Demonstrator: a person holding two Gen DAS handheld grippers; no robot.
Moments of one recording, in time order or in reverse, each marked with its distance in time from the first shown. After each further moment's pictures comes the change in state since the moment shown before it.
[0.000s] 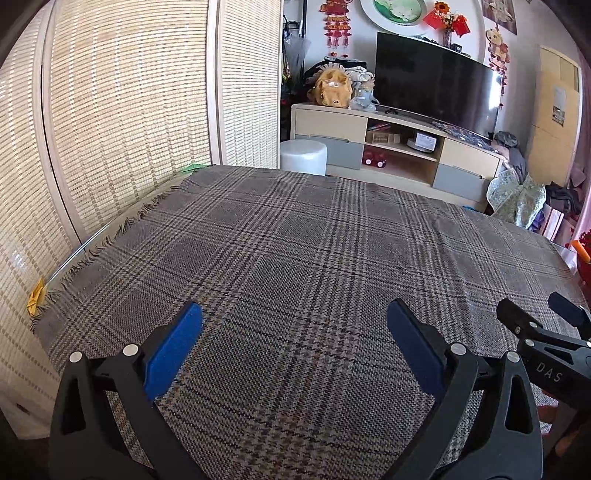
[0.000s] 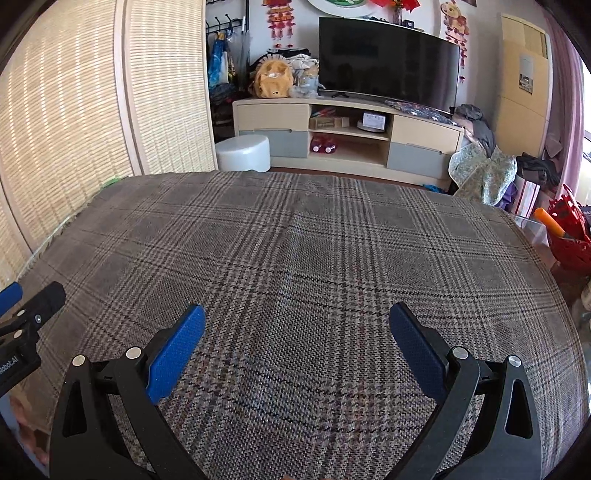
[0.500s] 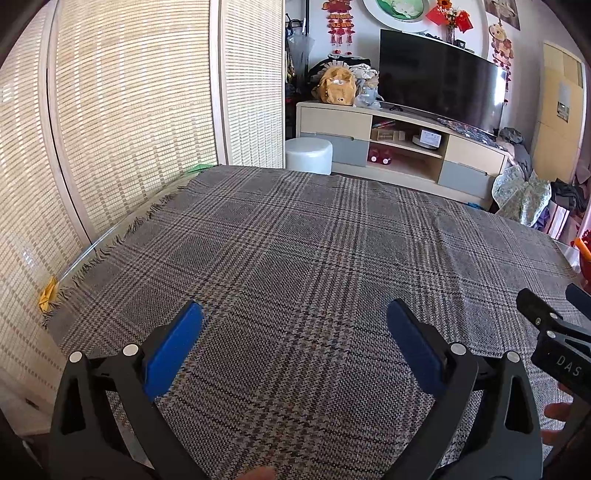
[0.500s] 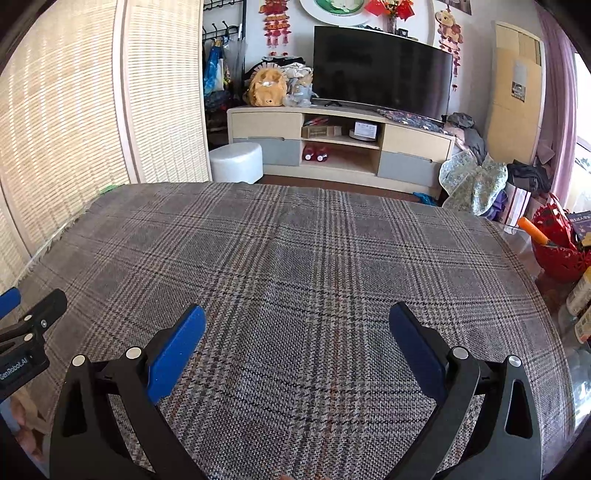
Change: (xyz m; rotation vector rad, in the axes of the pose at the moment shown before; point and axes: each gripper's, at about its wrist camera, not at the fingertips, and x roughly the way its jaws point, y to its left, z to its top) left arm -0.017 -0.010 0.003 0.014 0.007 0.043; right arm -0.034 -0.013 0.007 -0.004 -0.030 -0.025
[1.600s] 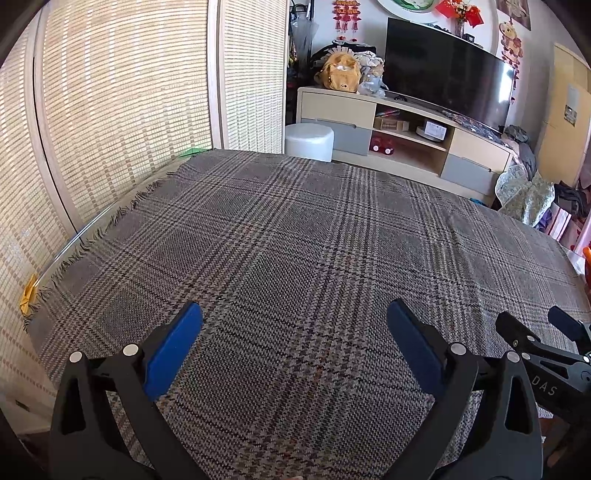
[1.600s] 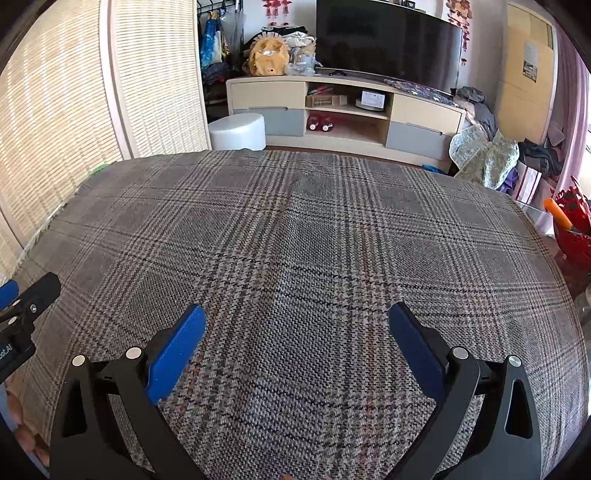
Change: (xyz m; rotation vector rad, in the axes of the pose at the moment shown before) left arm 0.052 0.008 0.013 -0.038 0.071 -0.028; right arm 0.062 0.018 0.002 0.016 0.121 0.013
